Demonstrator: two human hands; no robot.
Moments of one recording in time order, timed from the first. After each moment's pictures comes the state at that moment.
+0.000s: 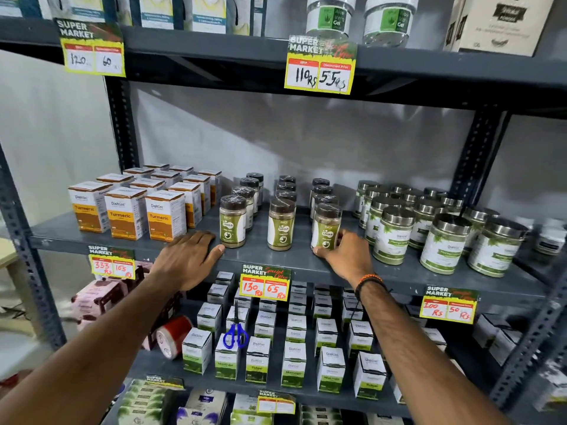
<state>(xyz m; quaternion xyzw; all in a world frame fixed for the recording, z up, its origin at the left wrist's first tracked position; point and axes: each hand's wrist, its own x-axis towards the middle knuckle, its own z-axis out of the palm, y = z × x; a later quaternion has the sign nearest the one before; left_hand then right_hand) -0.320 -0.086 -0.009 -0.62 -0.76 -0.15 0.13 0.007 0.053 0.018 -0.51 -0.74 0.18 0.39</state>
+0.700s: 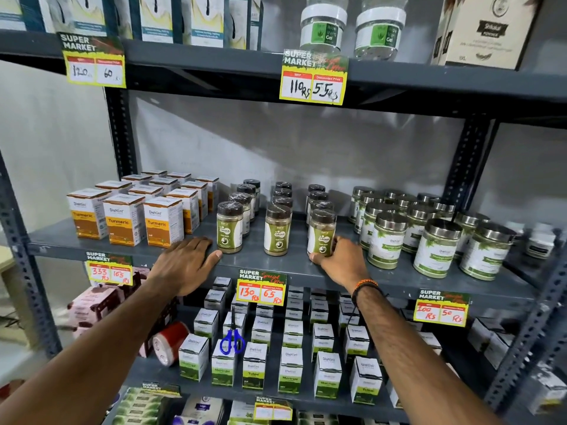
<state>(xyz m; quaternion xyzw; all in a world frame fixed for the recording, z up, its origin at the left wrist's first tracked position) -0.318 -0.089 -0.006 -0.62 -0.77 -0.14 0.11 0.008 0.035 0.026 -0.52 -0.76 0.18 0.35</state>
